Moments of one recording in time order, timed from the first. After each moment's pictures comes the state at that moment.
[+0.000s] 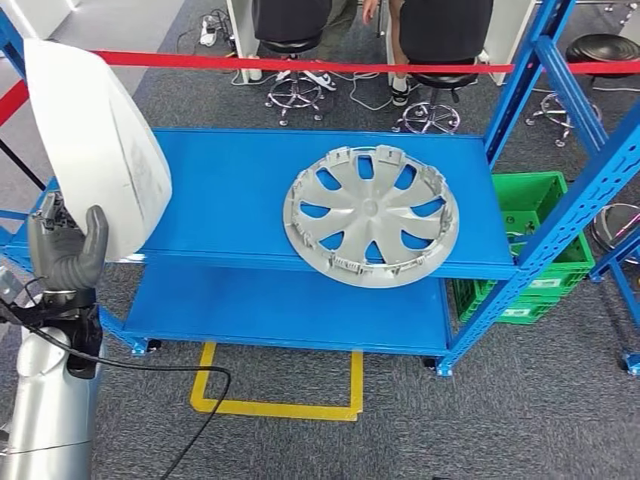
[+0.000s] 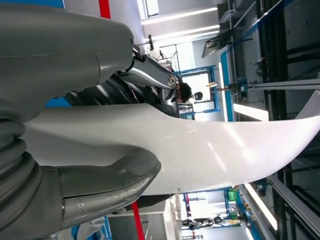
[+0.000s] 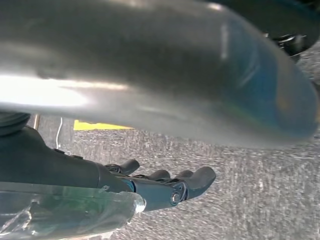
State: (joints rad) left arm -0.20 -0.03 0.20 -1.64 0.00 -0.15 -0.54; right arm -0.10 0.04 0.90 -0.13 -0.65 -0.26 0.06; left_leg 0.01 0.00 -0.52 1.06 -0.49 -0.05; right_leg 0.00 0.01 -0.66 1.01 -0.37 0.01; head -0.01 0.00
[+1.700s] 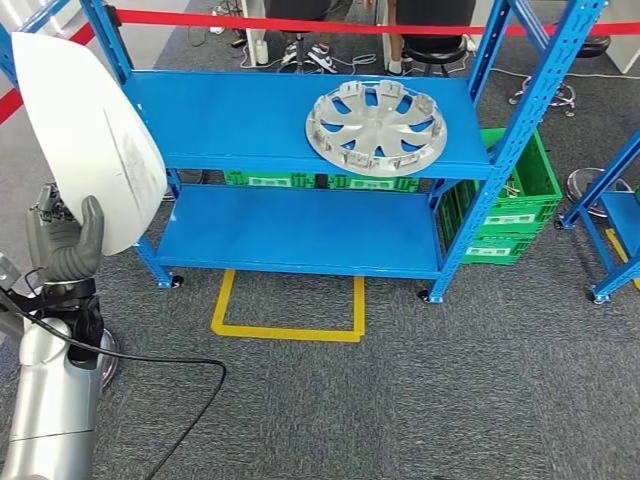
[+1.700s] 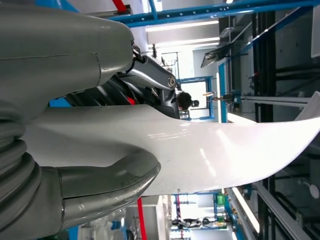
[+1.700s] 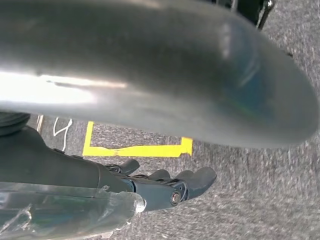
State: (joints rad) left arm -0.24 -0.02 0.20 -1.59 0.03 -0.12 -0.53; right arm -0.10 0.03 0.90 -0.14 -0.74 -0.14 0.01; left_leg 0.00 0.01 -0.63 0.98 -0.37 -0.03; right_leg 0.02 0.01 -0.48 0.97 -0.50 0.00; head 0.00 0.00
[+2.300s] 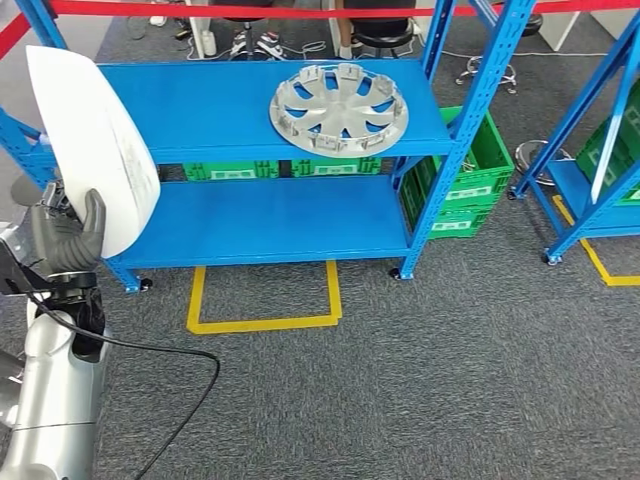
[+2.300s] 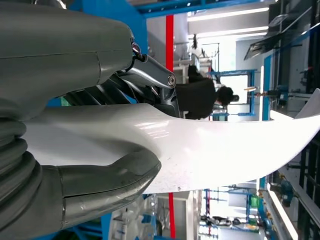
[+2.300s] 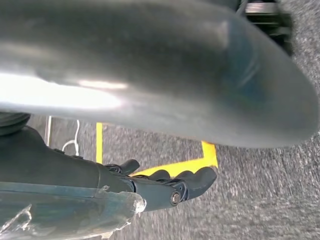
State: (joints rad) left arm -0.26 -0.02 0.19 -1.54 0.02 0.00 -0.39; right arm -0.10 0.03 0.88 -0.14 -0.77 -0.17 0.02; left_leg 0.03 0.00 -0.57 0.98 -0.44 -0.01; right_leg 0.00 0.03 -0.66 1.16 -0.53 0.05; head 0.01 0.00
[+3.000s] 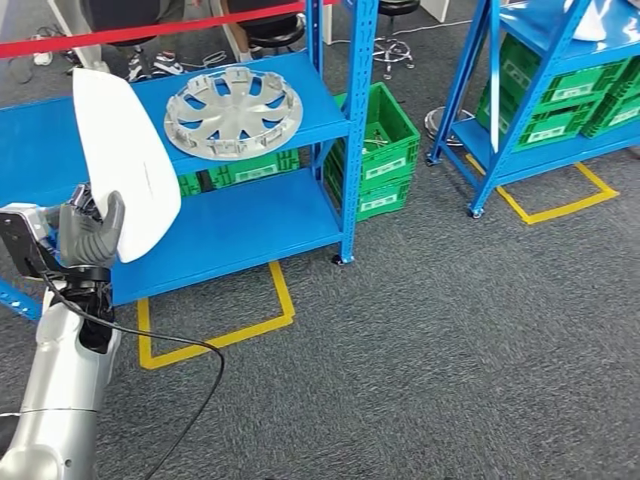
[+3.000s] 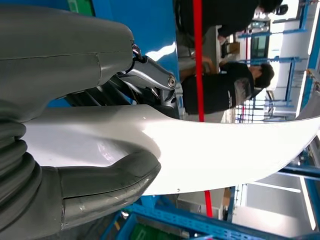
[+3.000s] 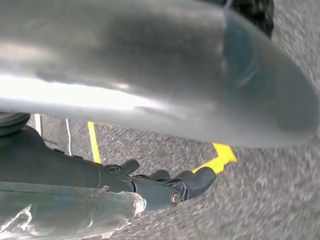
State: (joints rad) left arm -0.32 0.02 0.17 -1.40 0.11 -0.01 -0.29; right arm -0.10 0.03 0.88 -0.14 -0.79 -0.19 0.01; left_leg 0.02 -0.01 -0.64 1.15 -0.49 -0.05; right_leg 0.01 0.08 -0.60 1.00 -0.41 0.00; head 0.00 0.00
